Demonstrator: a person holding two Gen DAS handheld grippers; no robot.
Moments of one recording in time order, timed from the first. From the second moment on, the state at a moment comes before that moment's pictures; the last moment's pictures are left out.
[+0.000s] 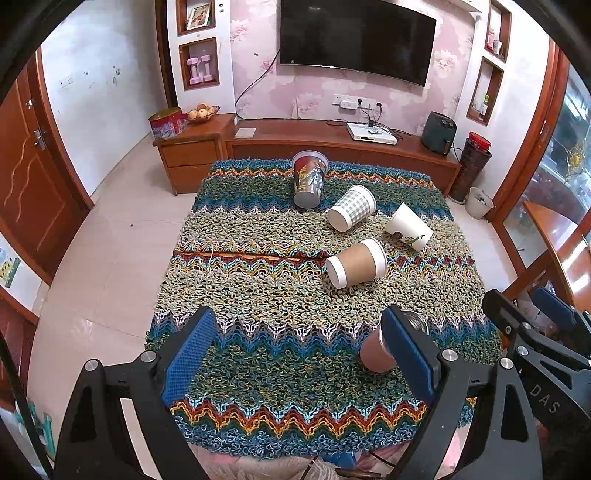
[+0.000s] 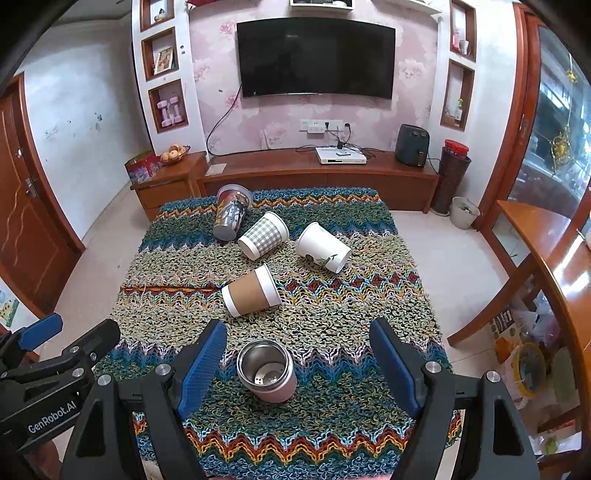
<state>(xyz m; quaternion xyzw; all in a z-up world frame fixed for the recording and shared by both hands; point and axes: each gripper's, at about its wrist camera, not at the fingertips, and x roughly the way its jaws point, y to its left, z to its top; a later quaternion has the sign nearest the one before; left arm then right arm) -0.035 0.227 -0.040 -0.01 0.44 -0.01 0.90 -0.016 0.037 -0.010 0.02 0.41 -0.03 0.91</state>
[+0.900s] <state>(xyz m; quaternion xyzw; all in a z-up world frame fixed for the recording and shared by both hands) -0.033 0.224 -0.045 0.00 0.45 0.00 0.89 -0.013 0.034 -0.017 0.03 0.41 -0.03 0.91</state>
